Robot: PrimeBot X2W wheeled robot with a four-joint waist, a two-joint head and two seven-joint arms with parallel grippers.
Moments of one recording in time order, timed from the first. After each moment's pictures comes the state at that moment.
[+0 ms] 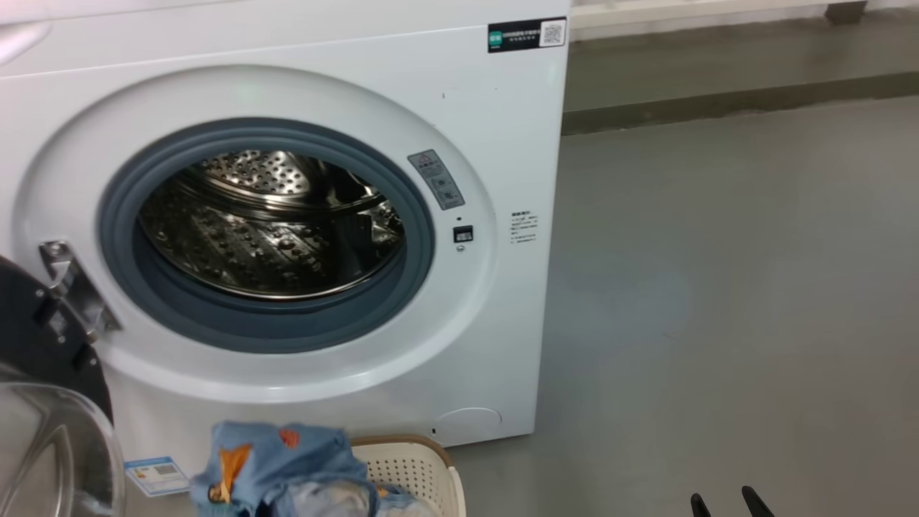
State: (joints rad) left arm 0.20 0.05 -0.14 0.17 -0.26 0.01 -0.25; right arm 0.29 -0.05 -0.01 0.08 0.16 0.13 -0.26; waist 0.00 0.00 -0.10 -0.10
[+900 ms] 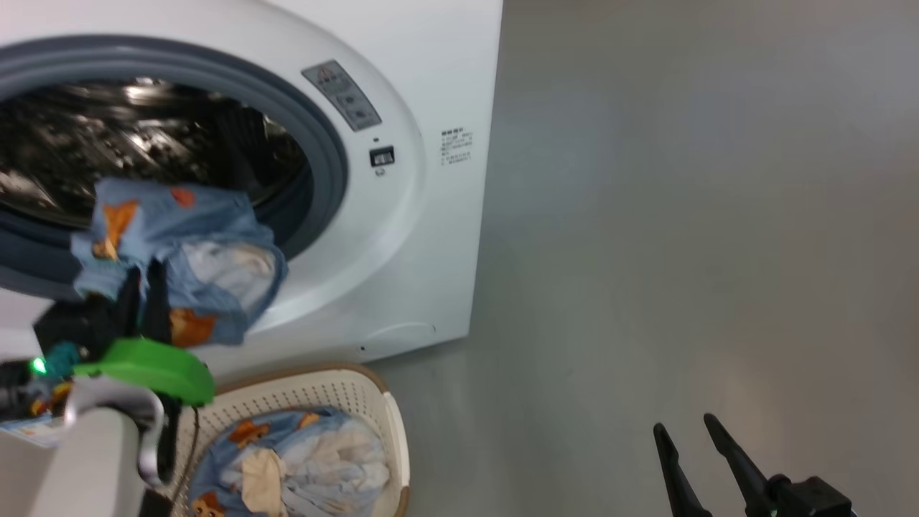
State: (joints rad) left arm -0.44 0.15 -0.03 0.50 -0.20 -0.02 -0.26; right arm 0.14 -0.04 0.05 0.07 0.20 0.13 -0.26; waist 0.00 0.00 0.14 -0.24
